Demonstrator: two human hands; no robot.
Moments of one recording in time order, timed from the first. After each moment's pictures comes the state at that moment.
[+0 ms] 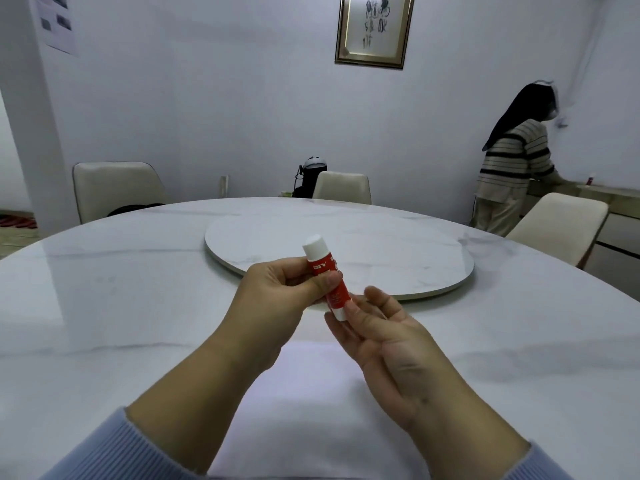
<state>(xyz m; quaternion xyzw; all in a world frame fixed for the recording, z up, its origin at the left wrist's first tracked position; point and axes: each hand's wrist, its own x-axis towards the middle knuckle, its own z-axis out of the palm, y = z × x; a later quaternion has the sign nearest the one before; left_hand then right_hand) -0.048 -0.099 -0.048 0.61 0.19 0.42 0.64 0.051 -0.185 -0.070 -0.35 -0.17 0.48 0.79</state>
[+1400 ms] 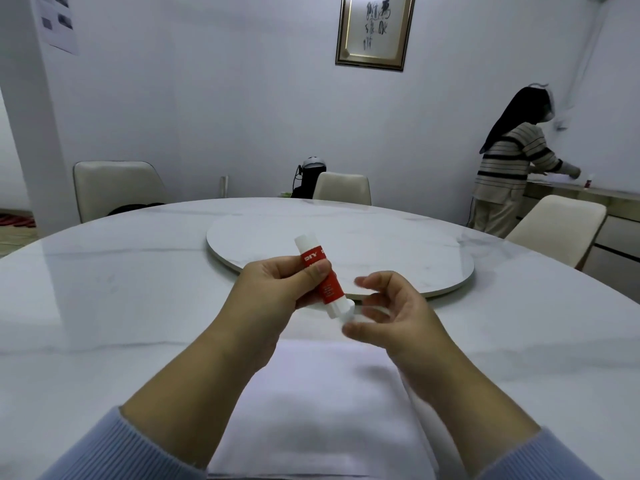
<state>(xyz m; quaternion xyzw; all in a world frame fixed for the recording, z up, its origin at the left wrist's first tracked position) -0.052 -0.087 -0.051 0.58 0.19 0.41 0.68 0.081 -0.182 -0.080 -0.60 -0.42 0.24 0.63</state>
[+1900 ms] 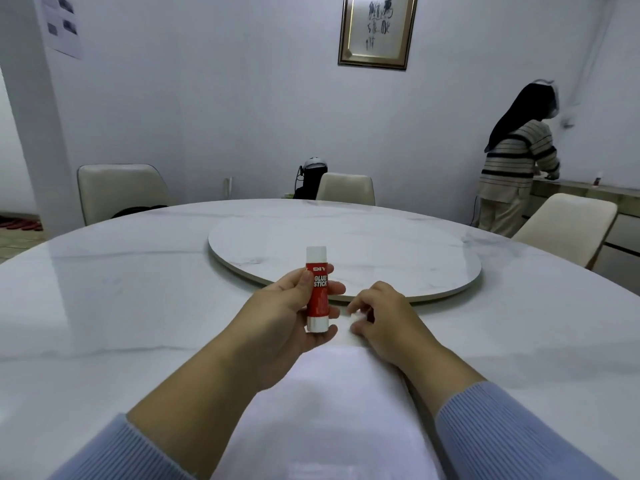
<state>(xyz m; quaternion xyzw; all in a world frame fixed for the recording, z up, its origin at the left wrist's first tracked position) -0.045 -0.085 -0.065 0.51 0.19 0.32 0.78 0.135 -0.128 -0.112 -0.76 -0.55 -0.01 0.34</state>
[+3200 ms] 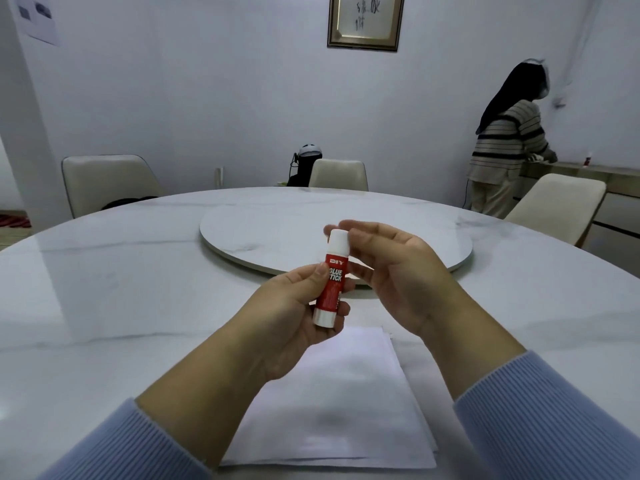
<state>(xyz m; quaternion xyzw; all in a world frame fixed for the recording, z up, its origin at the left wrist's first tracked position) -0.039 -0.098 -0.068 0.50 0.17 0.28 0.80 0.089 -0.163 -0.044 -0.47 -0.41 0.34 0.71</state>
